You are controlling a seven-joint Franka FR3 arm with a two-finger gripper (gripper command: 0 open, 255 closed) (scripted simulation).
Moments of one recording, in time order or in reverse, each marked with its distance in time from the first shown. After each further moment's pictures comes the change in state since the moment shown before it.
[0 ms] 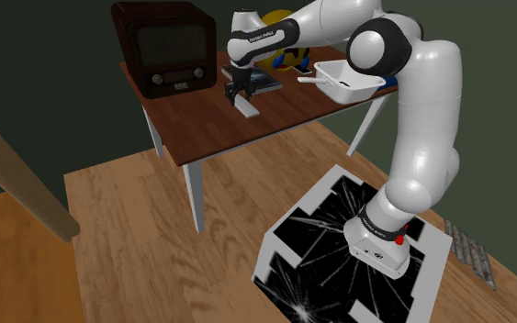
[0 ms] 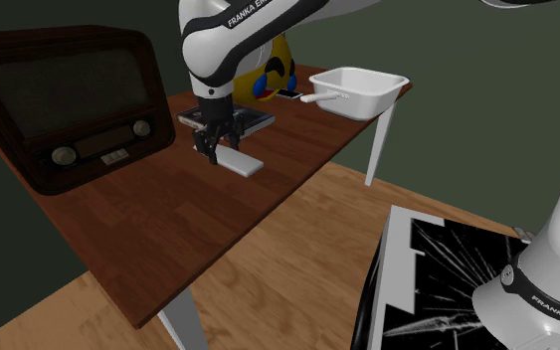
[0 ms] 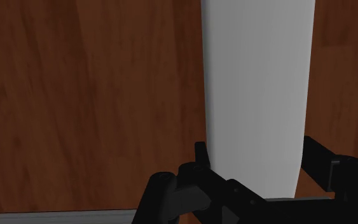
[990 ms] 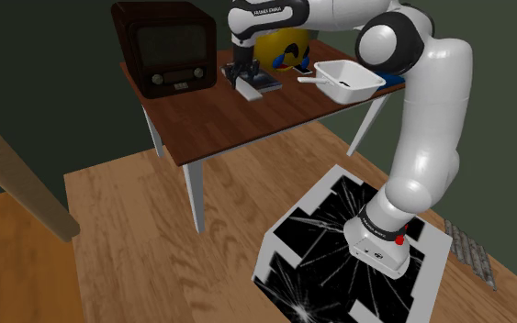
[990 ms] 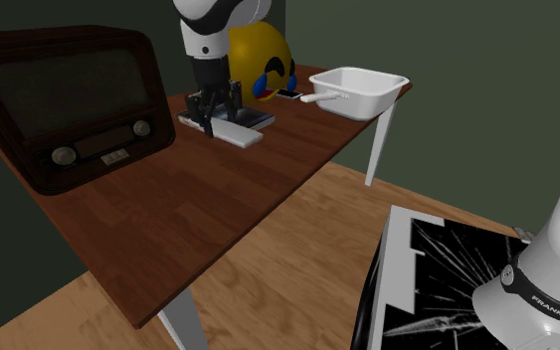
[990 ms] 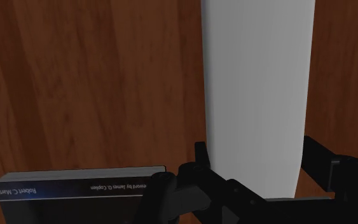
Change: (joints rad) arm -0.001 -0.064 0.002 0.102 0.004 -0.166 -0.005
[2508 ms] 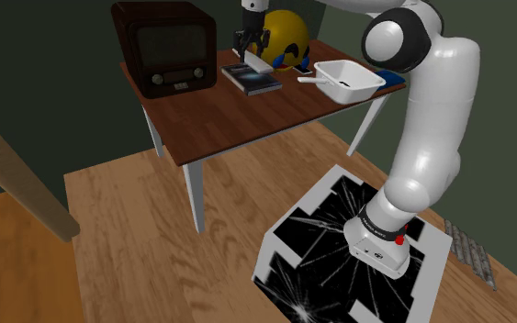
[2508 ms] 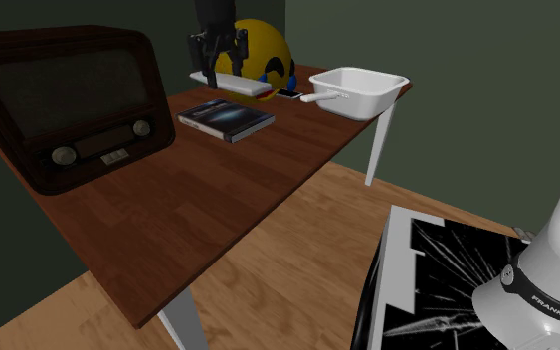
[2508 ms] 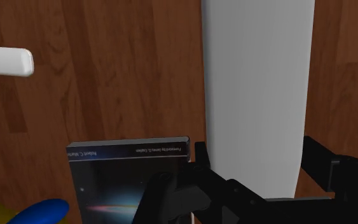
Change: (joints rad) arm -0.031 -0.039 -0.010 0.212 0.007 -0.251 -0.047
